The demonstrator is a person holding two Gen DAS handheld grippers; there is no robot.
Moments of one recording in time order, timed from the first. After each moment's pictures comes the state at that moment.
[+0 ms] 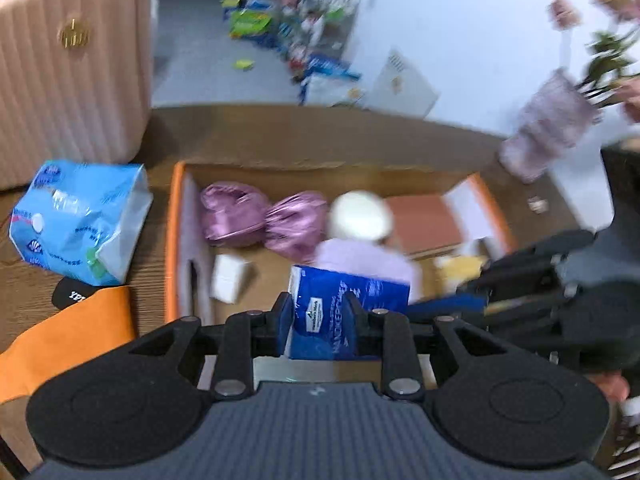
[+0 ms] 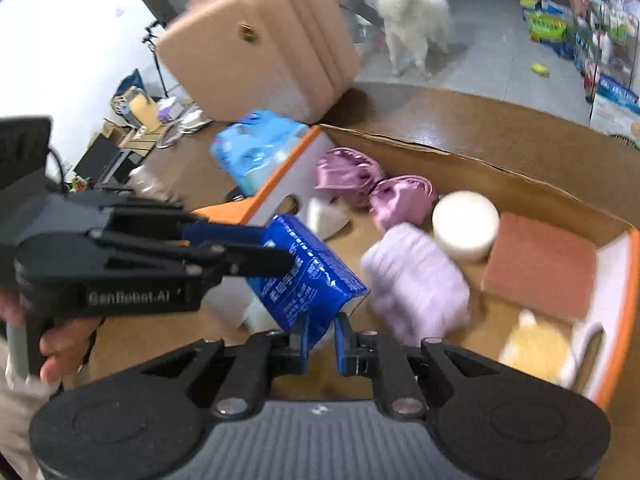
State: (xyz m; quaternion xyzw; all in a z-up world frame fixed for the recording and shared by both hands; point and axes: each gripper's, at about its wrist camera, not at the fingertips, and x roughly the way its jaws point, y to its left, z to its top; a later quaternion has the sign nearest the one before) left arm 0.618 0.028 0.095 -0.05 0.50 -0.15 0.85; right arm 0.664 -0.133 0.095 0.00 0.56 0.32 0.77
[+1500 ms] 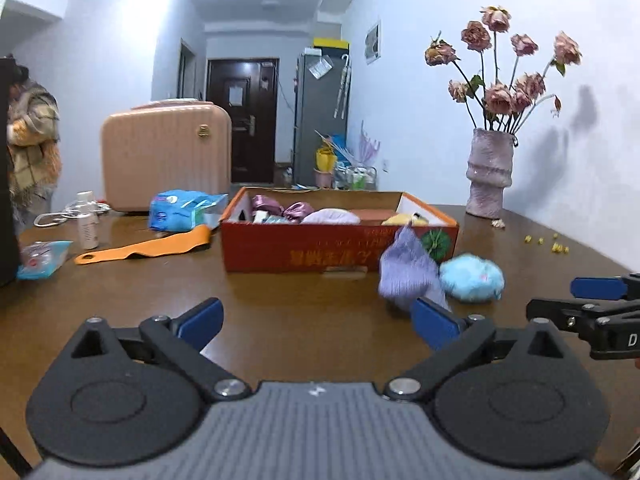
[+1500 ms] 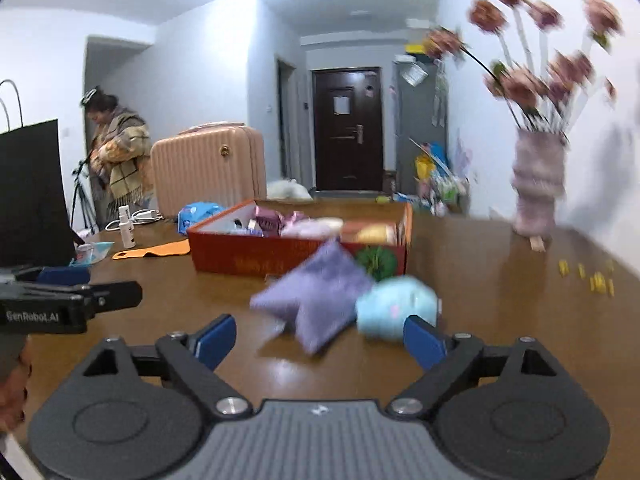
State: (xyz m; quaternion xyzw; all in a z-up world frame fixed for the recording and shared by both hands) left arm 0.212 -0.014 0.031 -0.01 0.17 -0.06 0.98; right arm 0.237 -0.236 0.043 -0.01 0.19 0.12 0.97
